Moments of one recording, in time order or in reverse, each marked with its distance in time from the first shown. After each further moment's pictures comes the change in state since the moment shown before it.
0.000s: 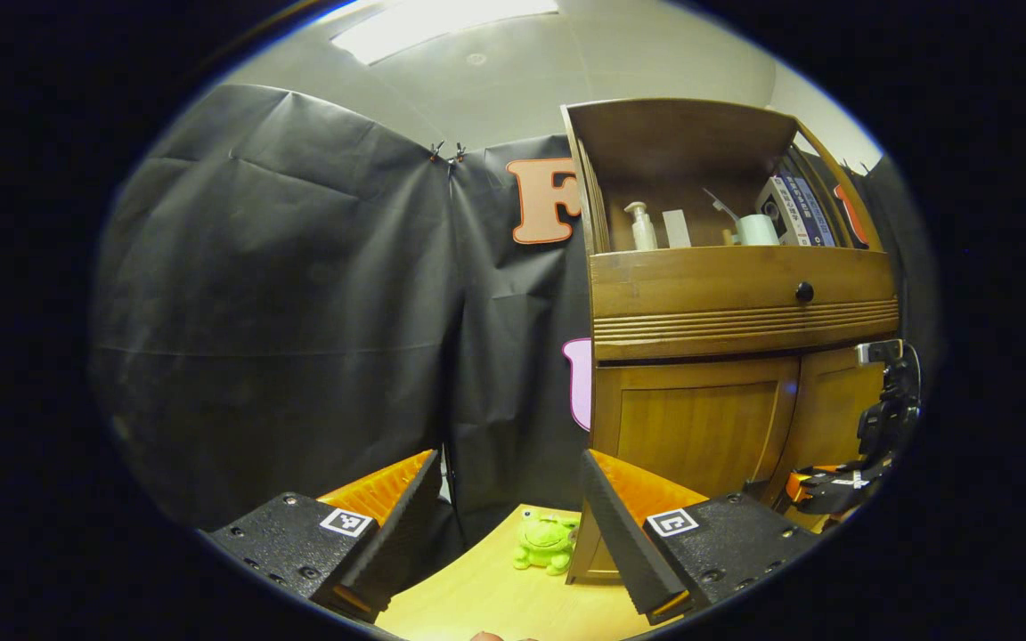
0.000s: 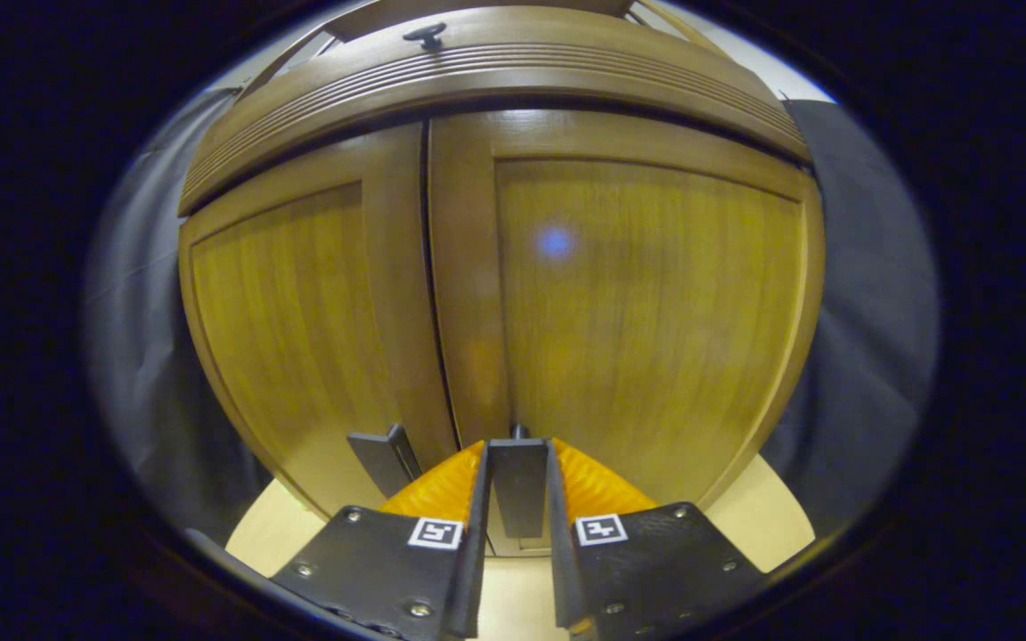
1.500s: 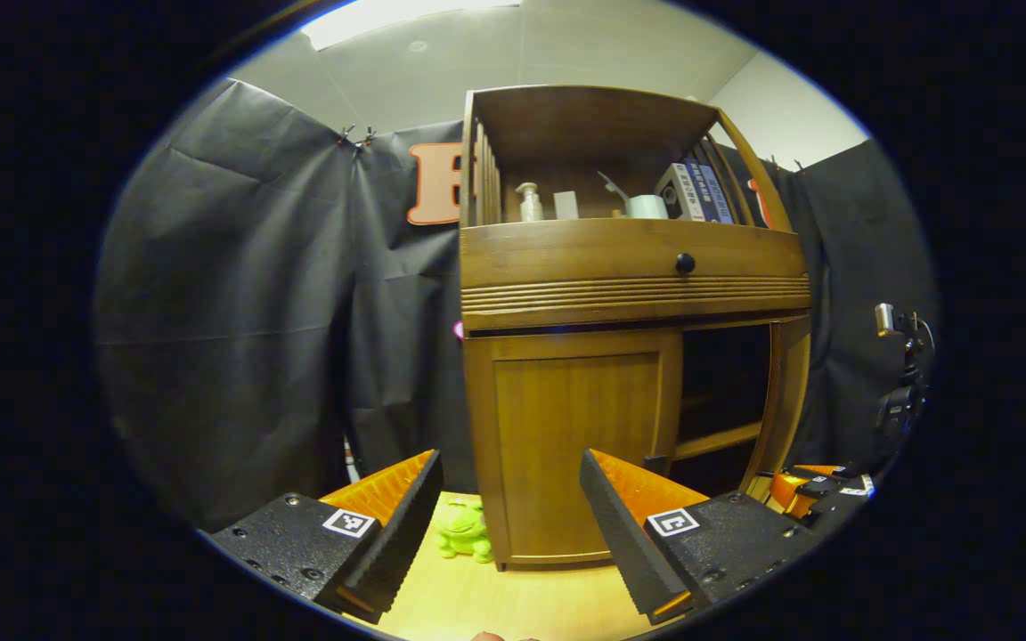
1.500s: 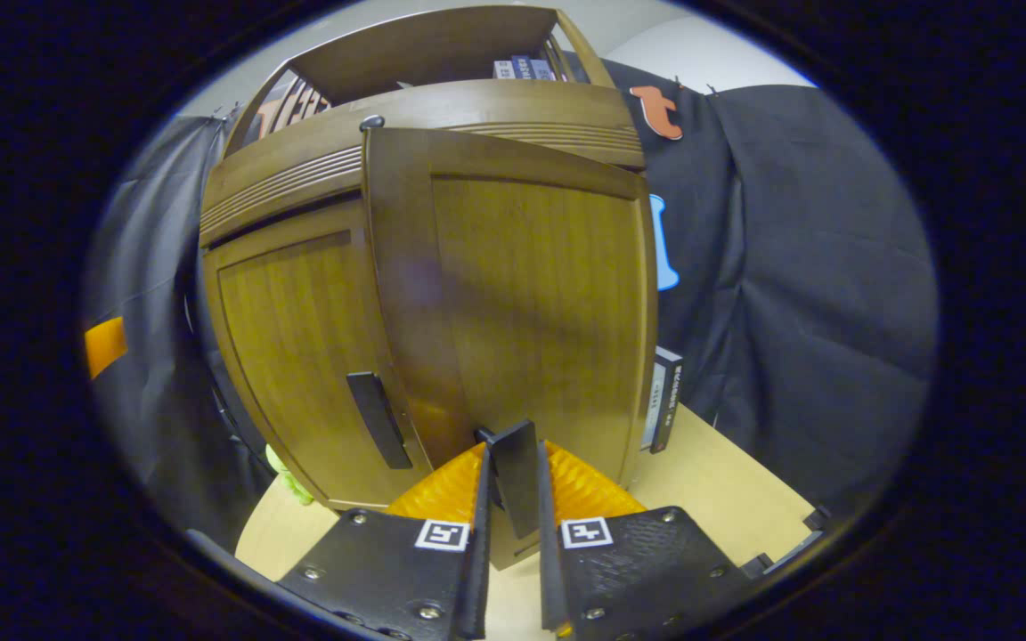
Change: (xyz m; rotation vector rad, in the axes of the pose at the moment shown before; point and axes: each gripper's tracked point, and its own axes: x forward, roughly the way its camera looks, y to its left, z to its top) left arm -0.017 -0.116 -0.030 -0.004 0.043 -0.377; right arm -0.007 -0.017 0.016 0.099 -0.047 -0.131
